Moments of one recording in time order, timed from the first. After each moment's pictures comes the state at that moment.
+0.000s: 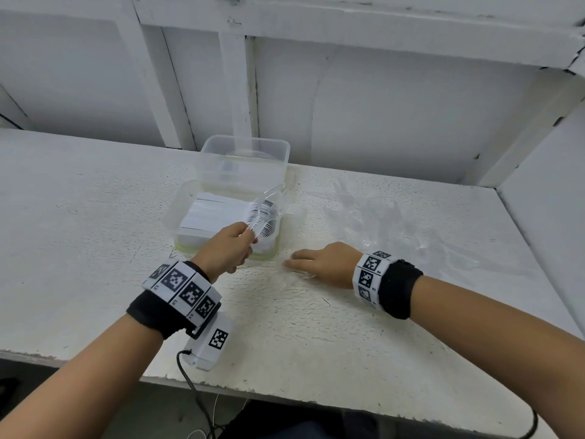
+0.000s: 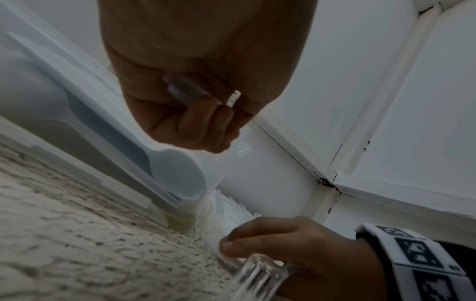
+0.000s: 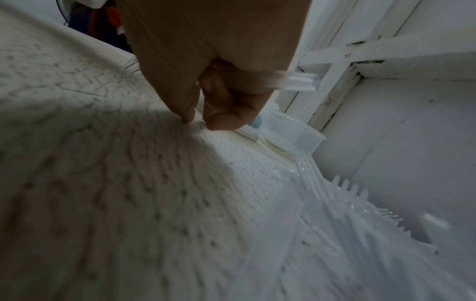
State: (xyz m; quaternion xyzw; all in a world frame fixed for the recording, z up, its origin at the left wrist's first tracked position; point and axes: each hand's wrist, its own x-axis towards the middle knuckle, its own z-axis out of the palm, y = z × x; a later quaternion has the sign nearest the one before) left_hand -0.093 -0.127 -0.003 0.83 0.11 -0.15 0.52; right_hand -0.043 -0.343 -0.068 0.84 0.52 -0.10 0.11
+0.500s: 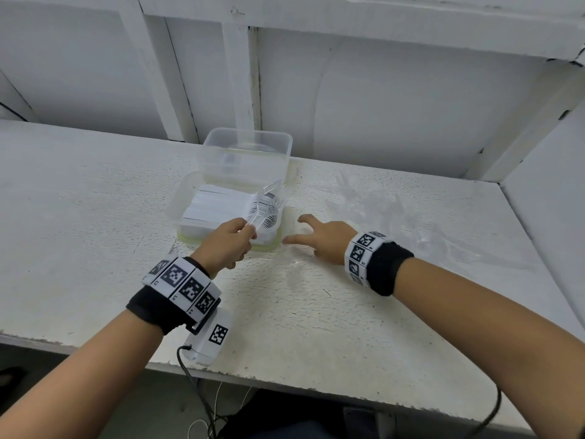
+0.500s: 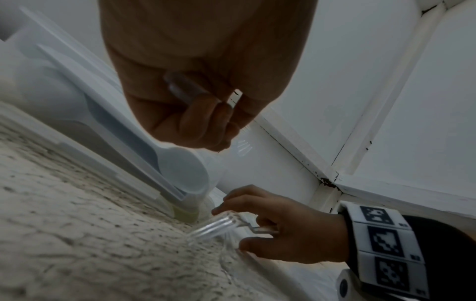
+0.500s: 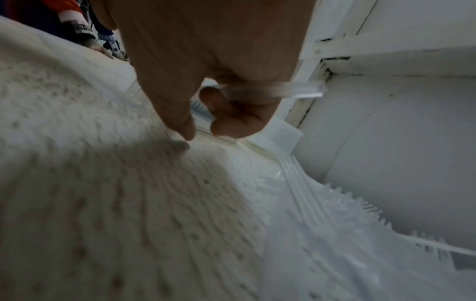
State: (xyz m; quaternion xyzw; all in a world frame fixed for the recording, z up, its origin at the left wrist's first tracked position) left_hand -0.101 -0.125 -0.007 0.83 0.12 -0.14 0.52; right_hand -0.038 -0.330 -0.044 0.92 0.37 -0.12 0.07
